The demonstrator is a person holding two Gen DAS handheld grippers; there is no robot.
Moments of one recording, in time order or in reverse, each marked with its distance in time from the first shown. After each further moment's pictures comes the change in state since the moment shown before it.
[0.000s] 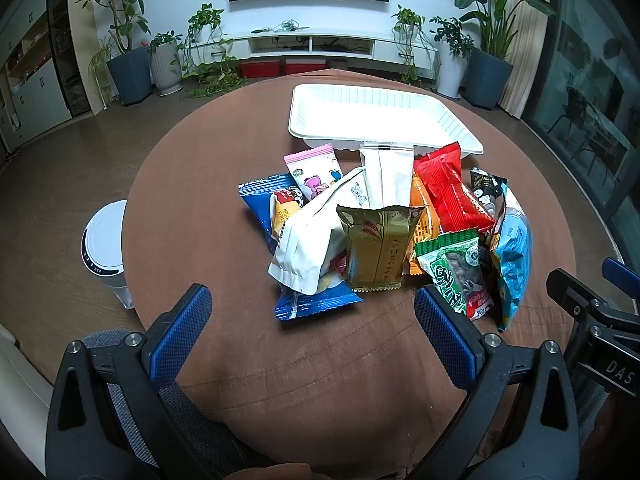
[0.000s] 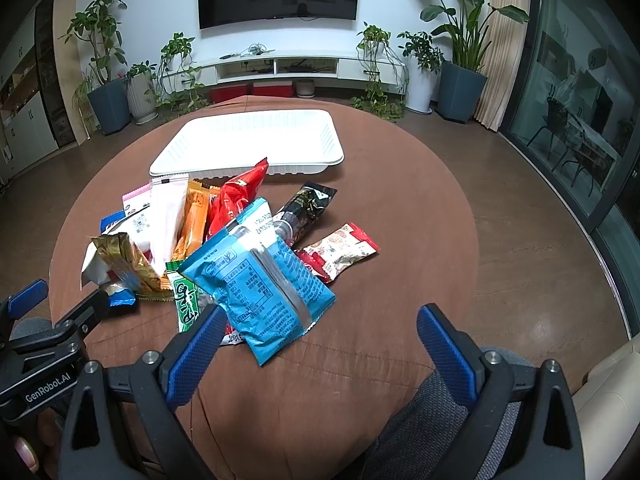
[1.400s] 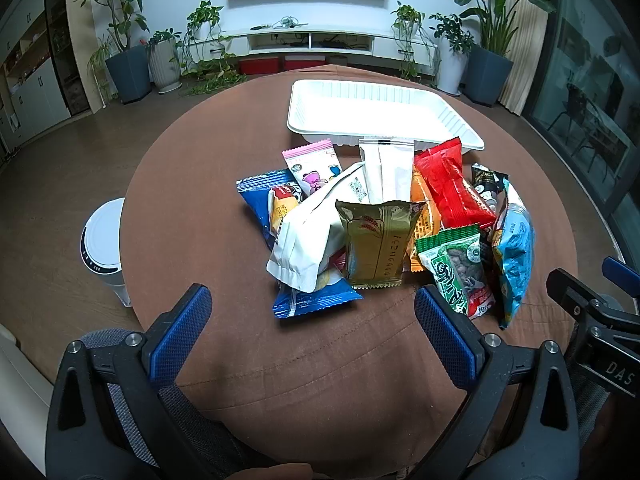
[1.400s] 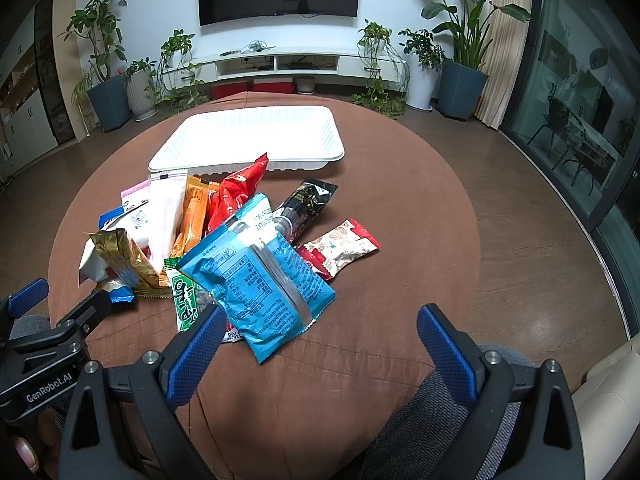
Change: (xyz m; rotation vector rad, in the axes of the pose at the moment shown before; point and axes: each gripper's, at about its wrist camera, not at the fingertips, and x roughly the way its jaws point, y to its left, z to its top) left arm 0.003 0.000 -0.003 0.002 0.007 0.003; right arm 0.000 0.000 -0.001 0.000 0.004 0.000
